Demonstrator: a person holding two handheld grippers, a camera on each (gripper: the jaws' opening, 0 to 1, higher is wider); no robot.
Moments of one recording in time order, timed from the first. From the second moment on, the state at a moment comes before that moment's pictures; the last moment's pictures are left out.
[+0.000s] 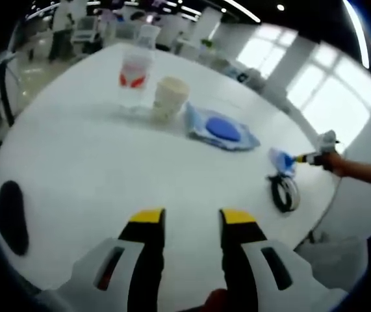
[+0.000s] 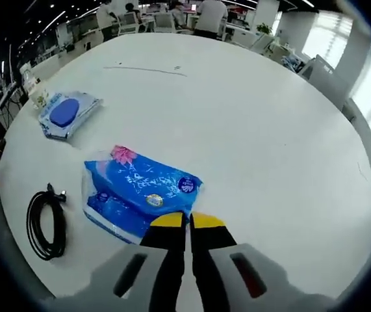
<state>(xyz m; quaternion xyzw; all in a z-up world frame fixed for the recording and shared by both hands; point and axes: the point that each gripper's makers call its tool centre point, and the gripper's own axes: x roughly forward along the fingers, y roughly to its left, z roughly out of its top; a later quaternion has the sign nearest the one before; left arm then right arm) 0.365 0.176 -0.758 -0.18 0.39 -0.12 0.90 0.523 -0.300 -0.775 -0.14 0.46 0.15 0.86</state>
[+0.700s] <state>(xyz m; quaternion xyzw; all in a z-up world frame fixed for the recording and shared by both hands) 0.366 0.169 -0.752 -0.19 0.38 -0.14 0.90 0.553 -0.283 -0.728 -0.13 0.40 0.15 0.89</state>
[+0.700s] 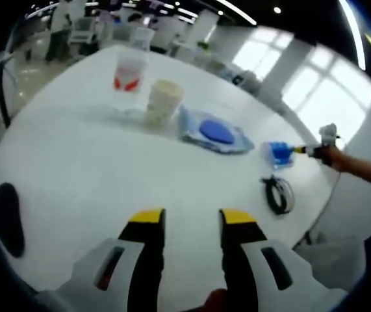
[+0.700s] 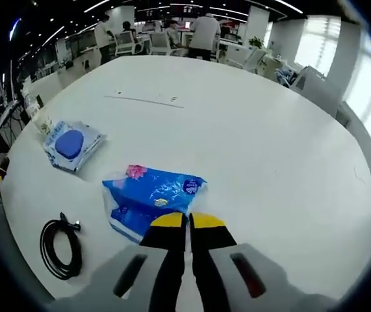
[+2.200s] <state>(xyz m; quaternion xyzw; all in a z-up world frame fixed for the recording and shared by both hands) 0.364 0.173 -0.757 -0.19 0.38 -0.13 0.89 0.588 -0.213 -0.752 -0.13 0.40 0.22 0.88</state>
